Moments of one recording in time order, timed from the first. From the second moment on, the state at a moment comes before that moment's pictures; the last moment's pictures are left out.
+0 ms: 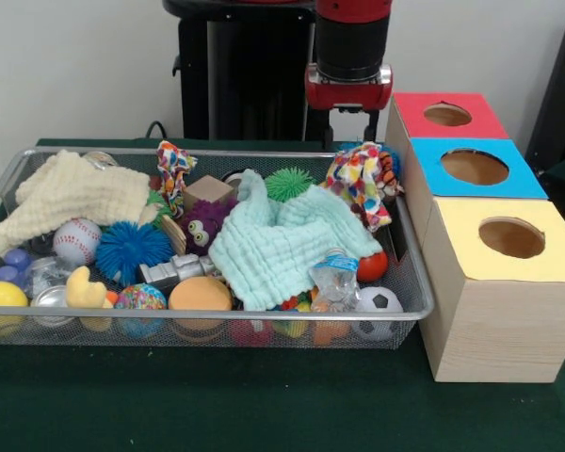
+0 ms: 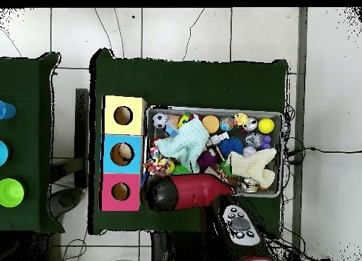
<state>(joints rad) -0.31 -0.71 0.20 2.01 -0.26 0.39 1.89</state>
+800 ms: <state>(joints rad) -0.26 -0.67 0.19 2.01 -0.26 0.34 1.89</state>
